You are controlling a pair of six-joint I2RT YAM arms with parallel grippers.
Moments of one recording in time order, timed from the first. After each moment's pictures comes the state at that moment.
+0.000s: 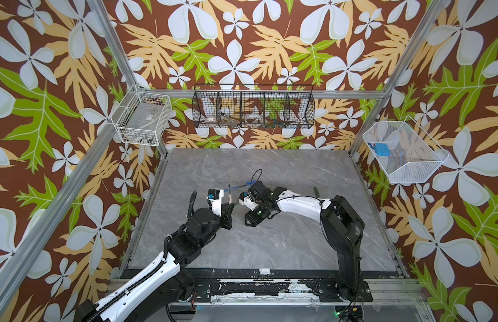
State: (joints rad) left arm -0.66 0.75 0.51 -0.06 -0.15 -0.38; right arm 0.79 2.01 1.45 -0.64 -0.31 0.07
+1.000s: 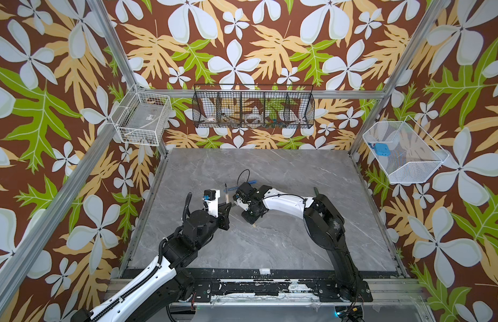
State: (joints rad) left arm -0.66 0.68 0.51 -0.10 -0.17 -0.38; right arm 0.84 2.20 1.67 -0.81 0.00 0.00
